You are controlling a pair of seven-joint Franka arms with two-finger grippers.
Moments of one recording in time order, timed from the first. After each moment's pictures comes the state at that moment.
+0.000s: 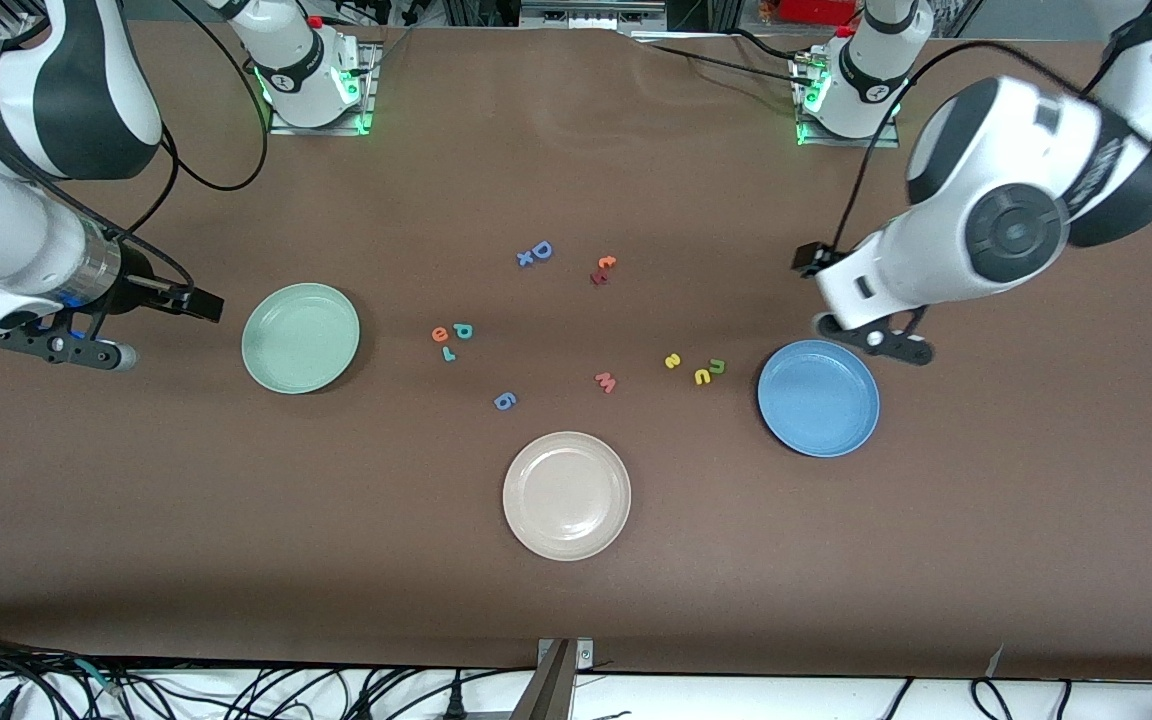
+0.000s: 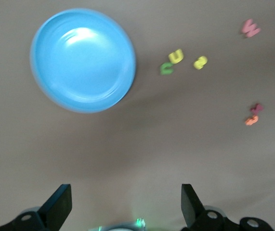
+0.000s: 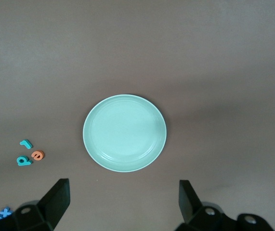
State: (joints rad) left arm -0.06 0.32 -0.31 -1.57 -0.01 1.56 -0.05; right arm -0.07 0.19 0.19 -1.66 -0.07 1.69 0.34
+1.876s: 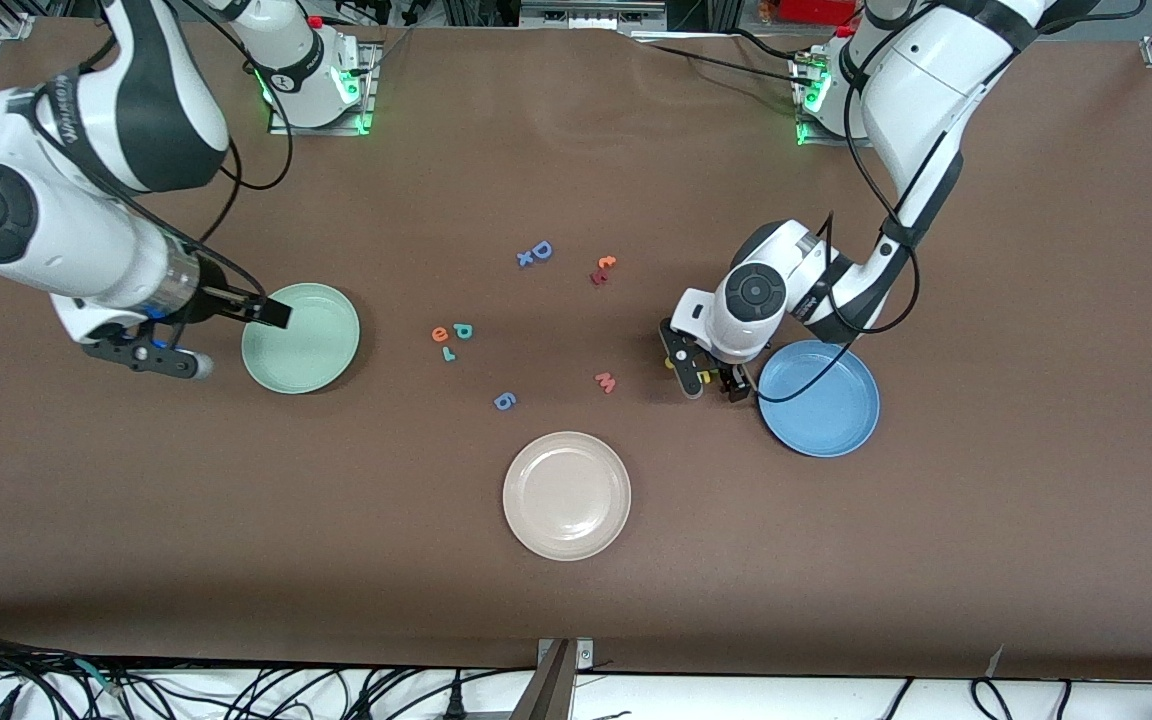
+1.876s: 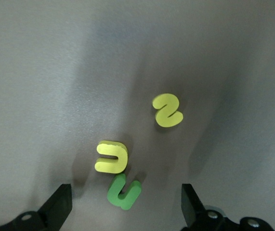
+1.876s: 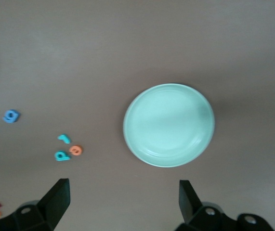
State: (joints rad) left arm -0.15 0.66 -0.36 -1.88 0.36 2.38 0.49; right arm 0.03 0.25 0.20 -1.67 0.02 1.77 0.47
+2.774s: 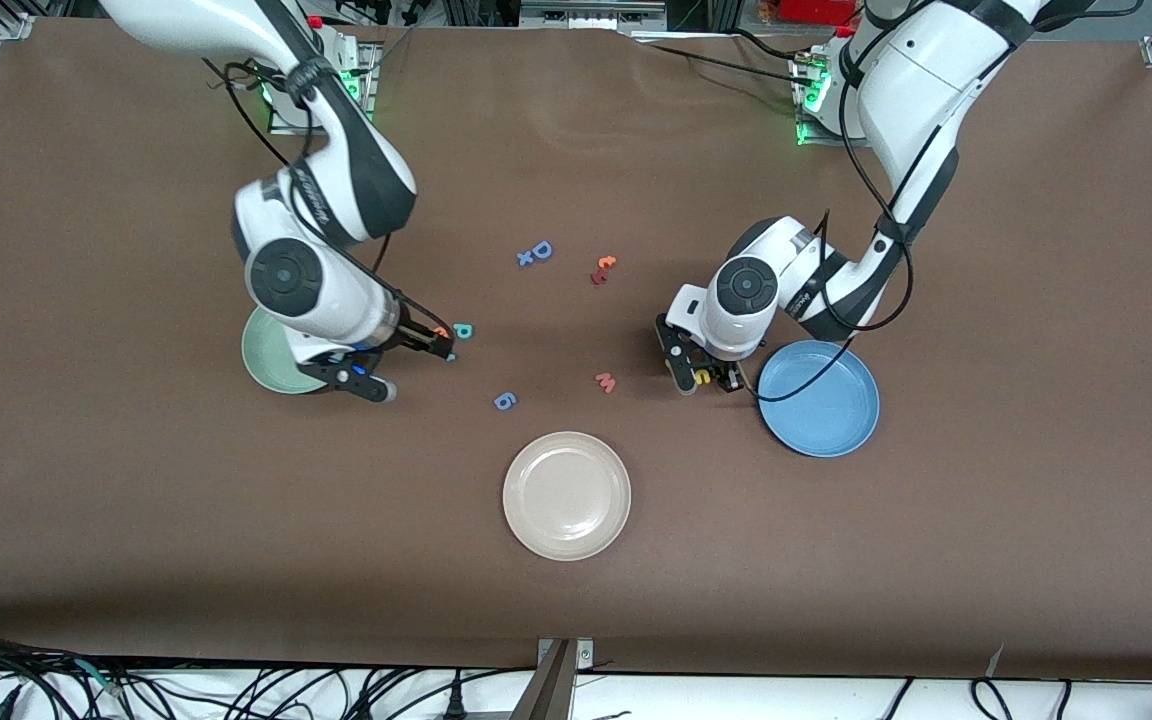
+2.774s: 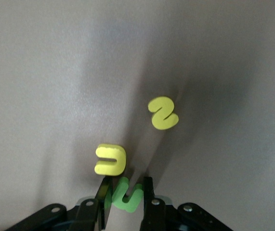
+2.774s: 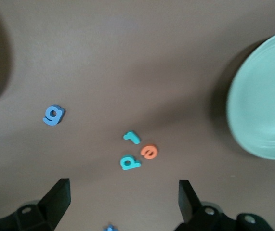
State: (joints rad) left arm -0.16 0.64 -0.36 -1.88 0.37 2.35 0.49; right arm 0.28 0.48 0.21 -1.69 0.04 2.03 0.84
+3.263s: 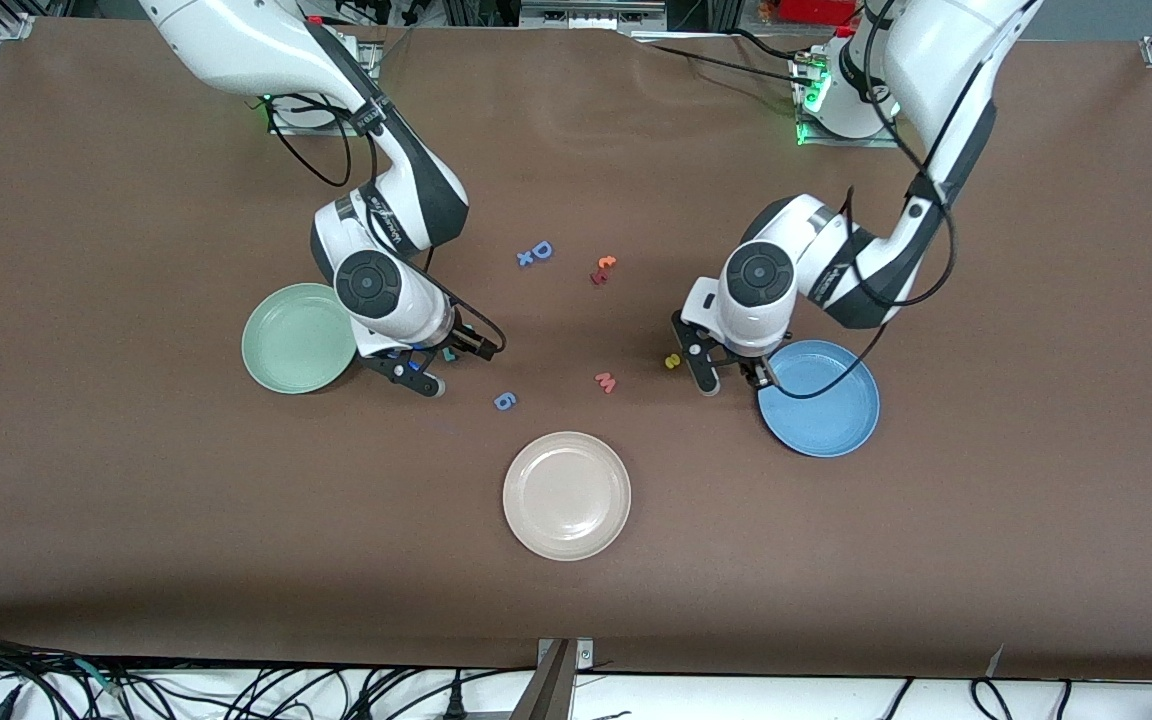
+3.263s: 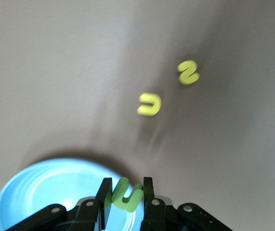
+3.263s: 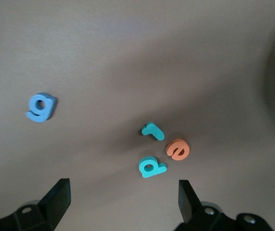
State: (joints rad) left arm -0.15 0.51 -0.36 -1.80 0.37 2.11 0.50; right arm 0.34 0.55 0.21 -1.79 0.04 2.22 0.95
